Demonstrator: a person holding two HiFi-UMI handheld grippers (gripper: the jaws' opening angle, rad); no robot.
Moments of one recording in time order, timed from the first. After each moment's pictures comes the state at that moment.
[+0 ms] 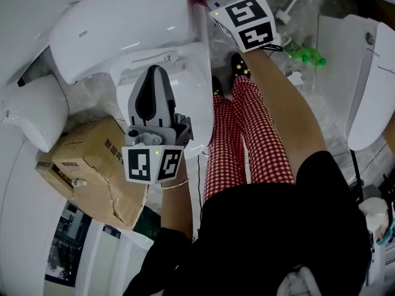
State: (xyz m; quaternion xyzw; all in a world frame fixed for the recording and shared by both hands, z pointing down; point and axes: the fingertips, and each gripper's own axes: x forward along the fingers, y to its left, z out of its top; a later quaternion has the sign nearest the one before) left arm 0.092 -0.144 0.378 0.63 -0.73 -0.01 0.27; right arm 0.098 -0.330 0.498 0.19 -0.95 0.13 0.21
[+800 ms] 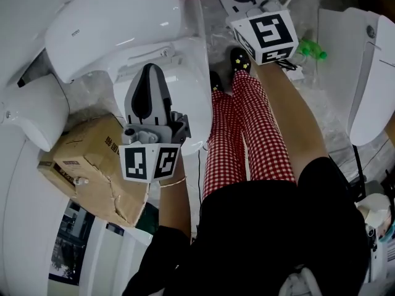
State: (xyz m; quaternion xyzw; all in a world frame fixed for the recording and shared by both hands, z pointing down) left arm 0.097 -0.139 0.383 0.63 -0.73 -0.01 0.27; right arm 0.147 -0.333 0.462 0.24 -0.96 0.10 0.12
